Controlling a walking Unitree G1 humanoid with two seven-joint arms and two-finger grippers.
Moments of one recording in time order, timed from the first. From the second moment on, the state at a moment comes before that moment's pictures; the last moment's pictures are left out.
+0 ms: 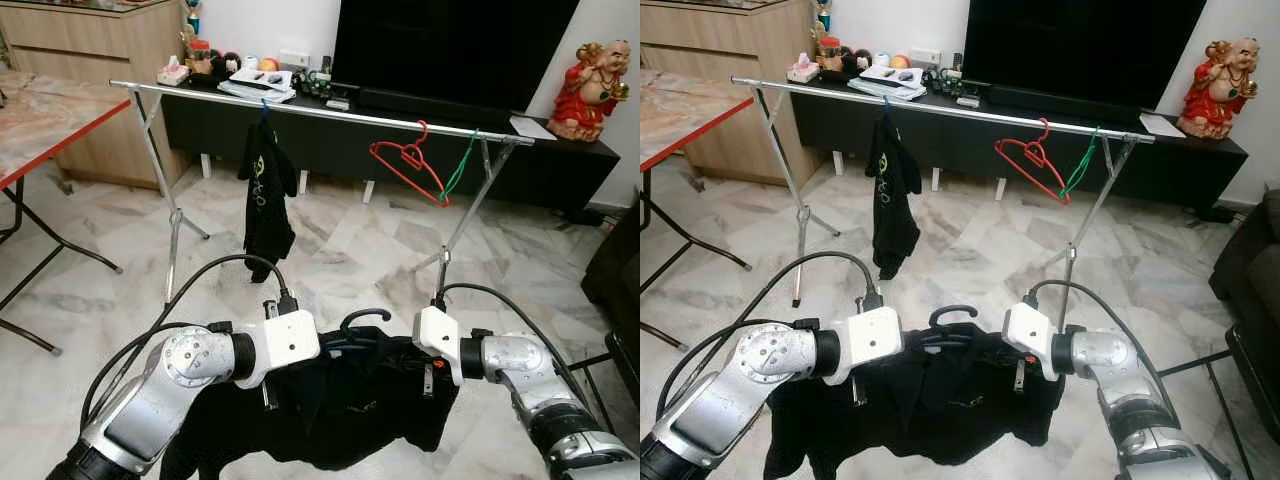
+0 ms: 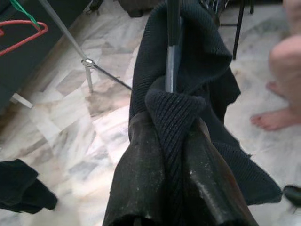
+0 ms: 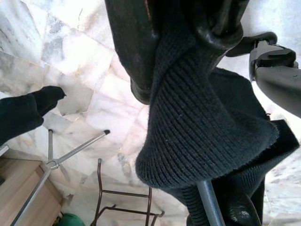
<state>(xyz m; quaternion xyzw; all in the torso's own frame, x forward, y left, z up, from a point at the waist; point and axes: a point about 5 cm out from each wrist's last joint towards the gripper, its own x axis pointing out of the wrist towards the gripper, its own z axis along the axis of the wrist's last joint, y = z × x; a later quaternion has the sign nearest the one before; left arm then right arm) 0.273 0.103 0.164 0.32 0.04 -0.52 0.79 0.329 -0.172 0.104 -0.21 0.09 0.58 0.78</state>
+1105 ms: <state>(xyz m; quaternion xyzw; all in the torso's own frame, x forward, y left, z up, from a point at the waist) 0.275 0.115 0.177 0.34 0.06 -0.52 0.78 0.330 -0.163 0.098 -0.22 0.10 0.57 0.78</state>
